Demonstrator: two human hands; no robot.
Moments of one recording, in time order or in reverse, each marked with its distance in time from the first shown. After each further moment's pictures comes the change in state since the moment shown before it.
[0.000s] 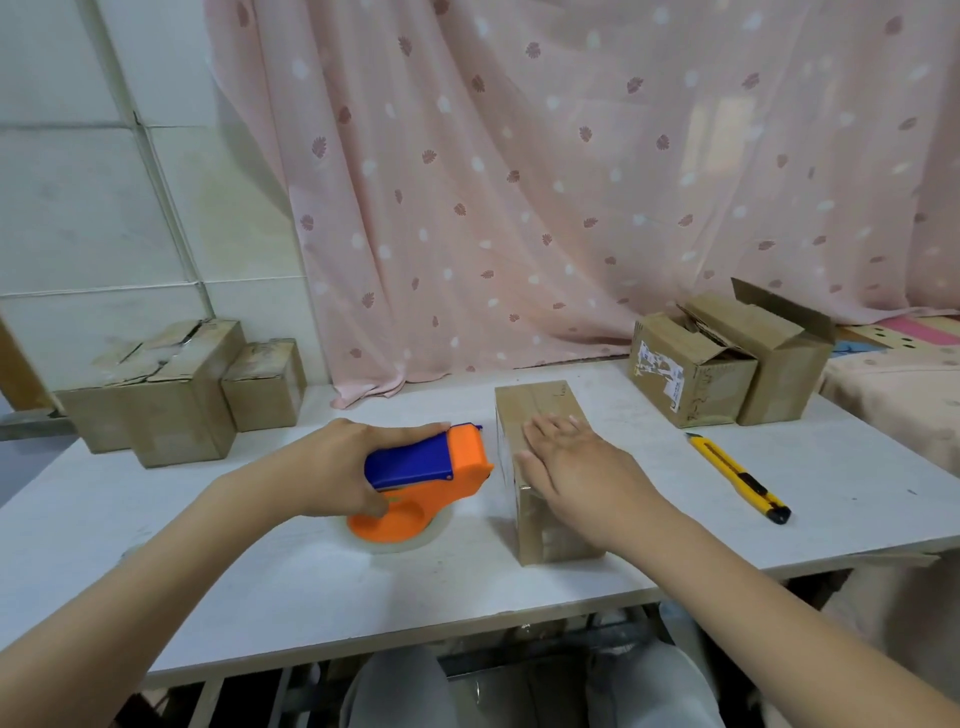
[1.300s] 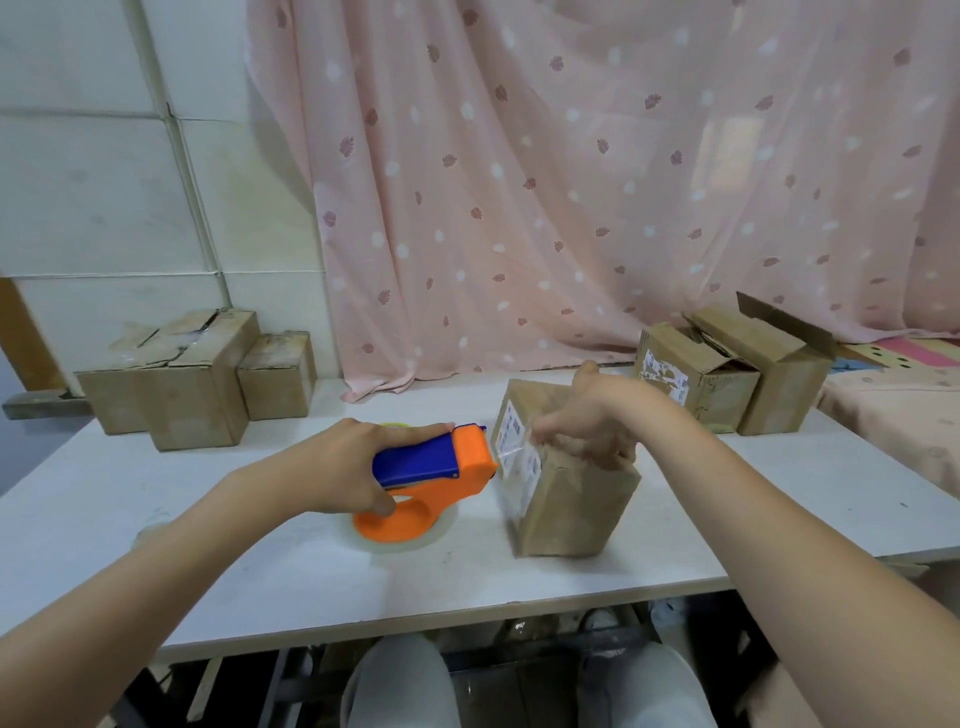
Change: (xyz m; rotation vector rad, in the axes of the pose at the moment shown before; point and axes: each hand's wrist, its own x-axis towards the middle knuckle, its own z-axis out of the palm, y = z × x) left_hand -0.017 0.002 0.000 -0.019 0.009 -0.041; right_hand 0.048 -0.001 -0.075 0.414 -0.342 0.506
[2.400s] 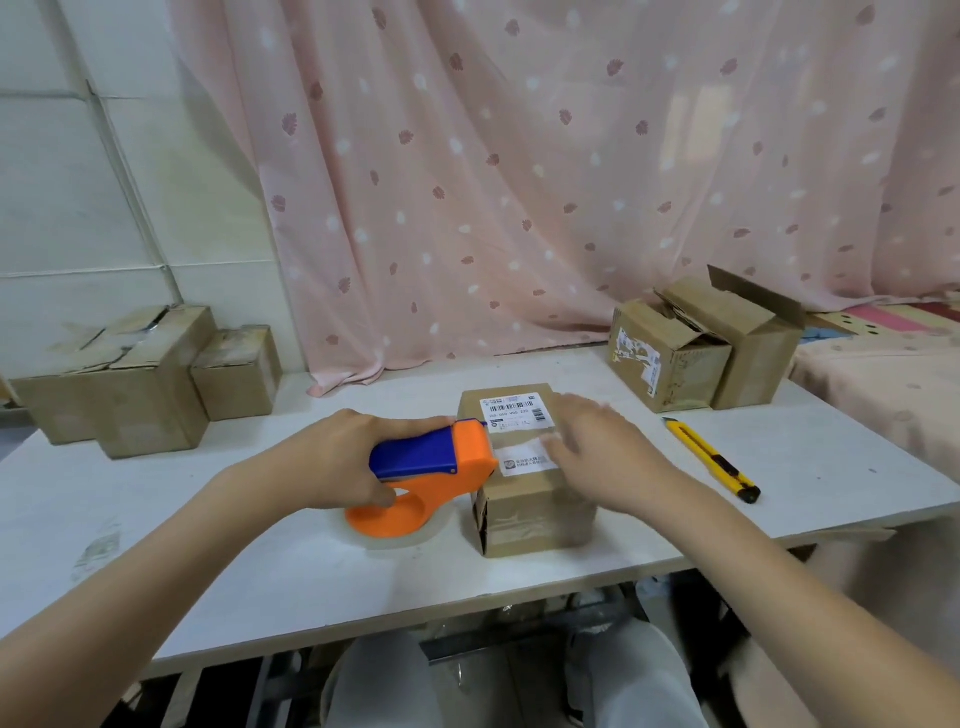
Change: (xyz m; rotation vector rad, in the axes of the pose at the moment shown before) left_hand 0.031 0.011 0.014 0.039 -0.015 0.089; right_hand -0.010 0.073 0.050 -0.141 0.278 -0.389
